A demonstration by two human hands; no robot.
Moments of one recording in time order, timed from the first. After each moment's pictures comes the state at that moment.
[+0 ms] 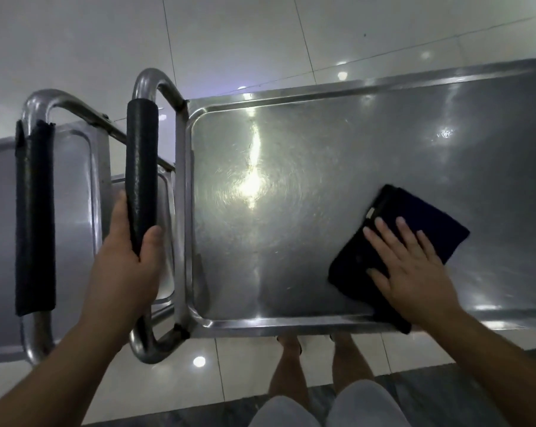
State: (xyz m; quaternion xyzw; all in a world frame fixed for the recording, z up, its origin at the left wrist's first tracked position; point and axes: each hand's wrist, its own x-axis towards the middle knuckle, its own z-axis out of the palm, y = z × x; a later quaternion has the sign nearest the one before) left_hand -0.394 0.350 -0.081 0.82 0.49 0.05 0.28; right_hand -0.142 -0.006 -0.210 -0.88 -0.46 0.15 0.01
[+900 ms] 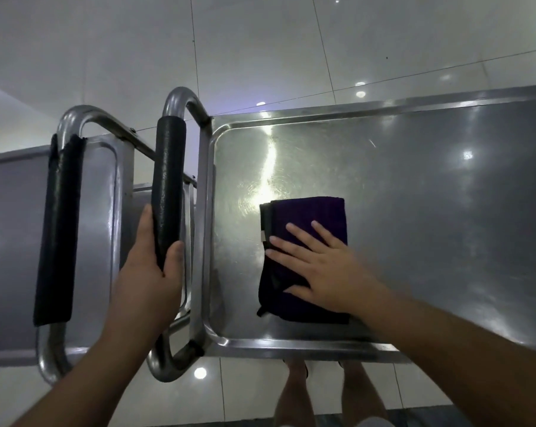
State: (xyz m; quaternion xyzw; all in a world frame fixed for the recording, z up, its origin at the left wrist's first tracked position) left_hand -0.385 0.349 -0.088 0.80 0.52 0.03 0.30; right_hand -0.162 0.151 -0.227 -0.70 -0.71 0.10 0.03
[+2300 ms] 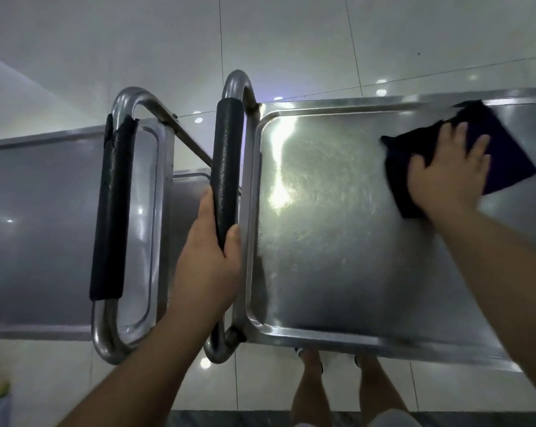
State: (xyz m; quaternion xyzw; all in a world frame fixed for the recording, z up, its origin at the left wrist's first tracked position) left_hand -0.380 0.350 -0.095 0.80 0.50 0.05 0.33; right_hand -0.038 0.197 -0.197 -0.97 -0.18 0.13 0.08
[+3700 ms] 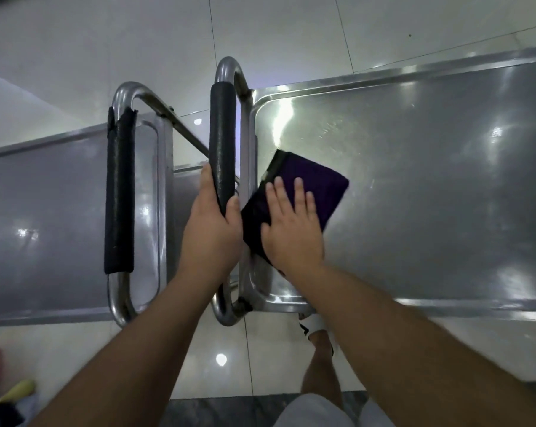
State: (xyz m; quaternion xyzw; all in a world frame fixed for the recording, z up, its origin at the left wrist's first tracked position) left_hand -0.372 0.347 -0.094 0.81 0.49 0.07 0.31; right_hand -0.283 0.257 -0.201 -0.88 -0.43 0.17 0.07
